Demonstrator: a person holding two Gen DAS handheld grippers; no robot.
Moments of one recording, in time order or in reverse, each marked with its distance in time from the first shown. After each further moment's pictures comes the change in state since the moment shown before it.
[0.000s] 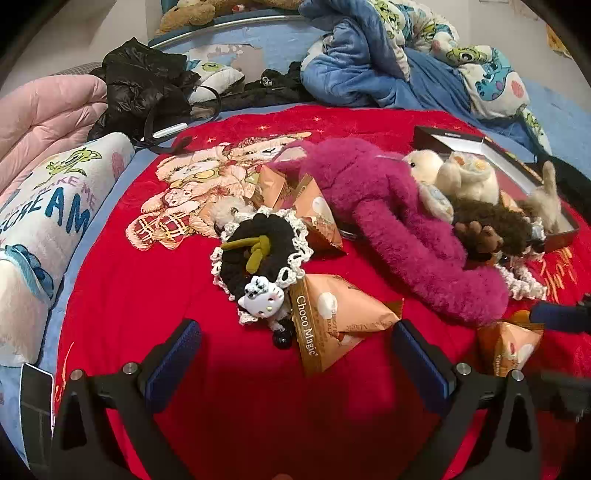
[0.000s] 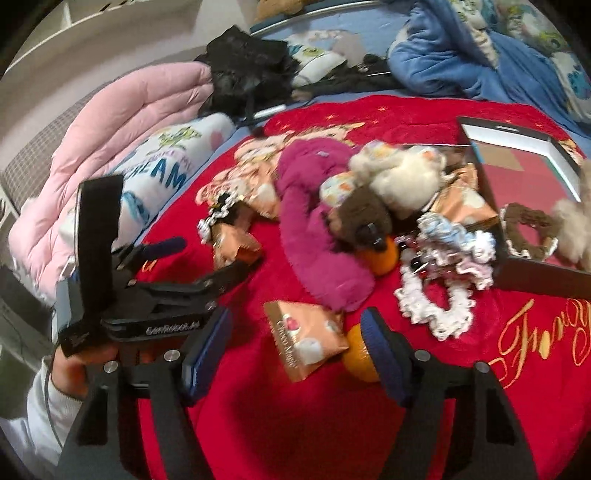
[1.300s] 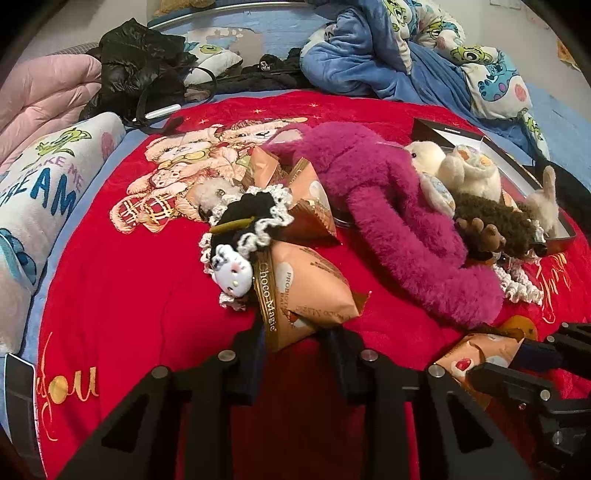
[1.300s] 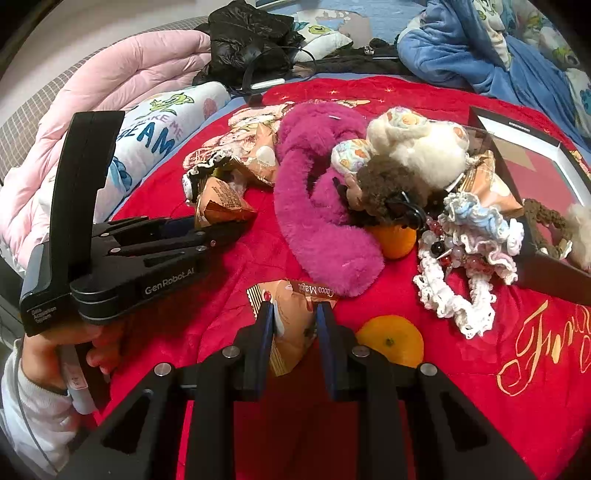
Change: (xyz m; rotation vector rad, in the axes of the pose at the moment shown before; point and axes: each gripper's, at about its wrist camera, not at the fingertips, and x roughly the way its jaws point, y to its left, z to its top) left arm 0.009 0.003 0.001 -0.042 0.045 -0.058; right arm 0.033 0.011 -0.003 -0.056 0.080 -0.079
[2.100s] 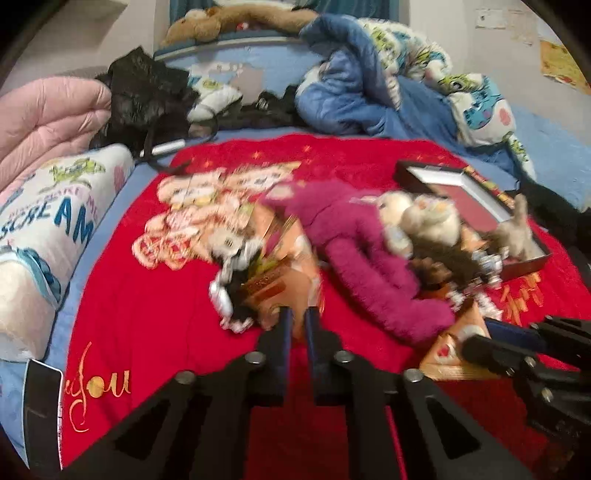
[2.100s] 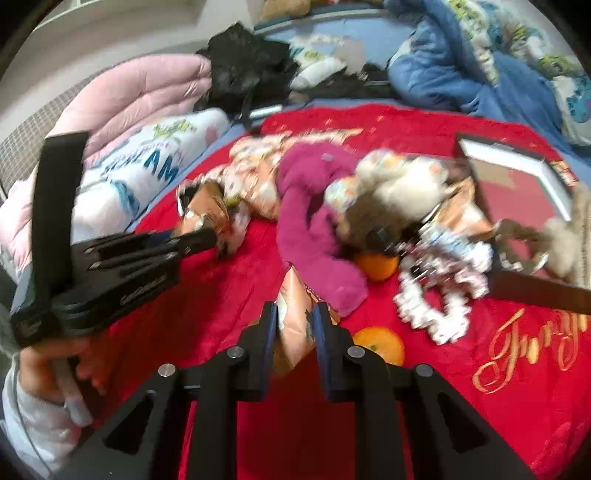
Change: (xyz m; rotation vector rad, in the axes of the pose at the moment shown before) left arm -0.061 -0.008 0.005 0.011 -0.146 -0.018; right arm -0.035 -0.001 0.002 0.021 -0.120 -0.024
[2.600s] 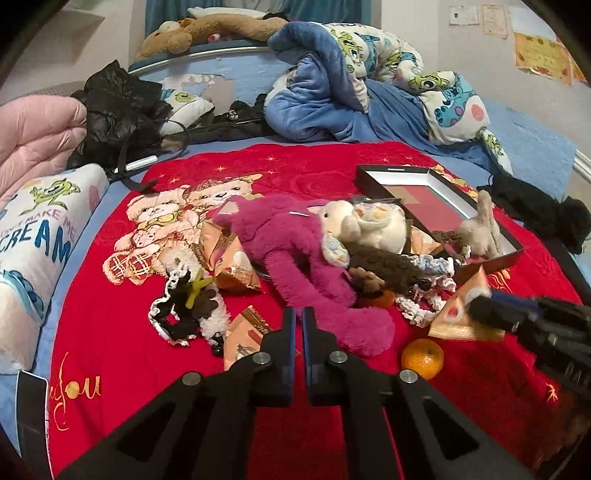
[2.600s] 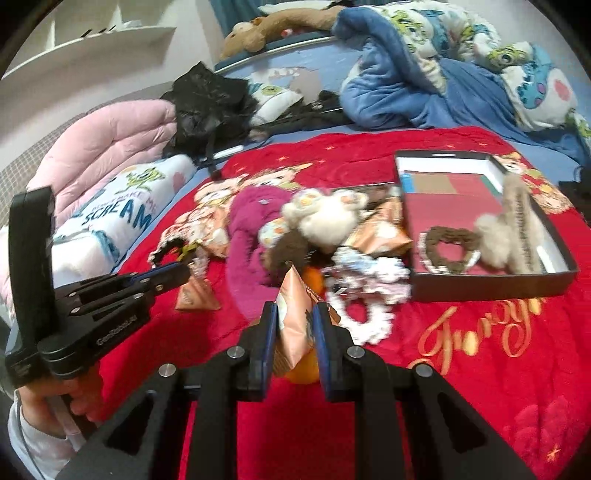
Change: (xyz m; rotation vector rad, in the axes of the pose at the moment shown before) left arm -0.010 -0.042 0.004 0.048 -0.015 -0.064; right arm -0.045 -0.045 -0.003 0.120 -0.115 -0.070
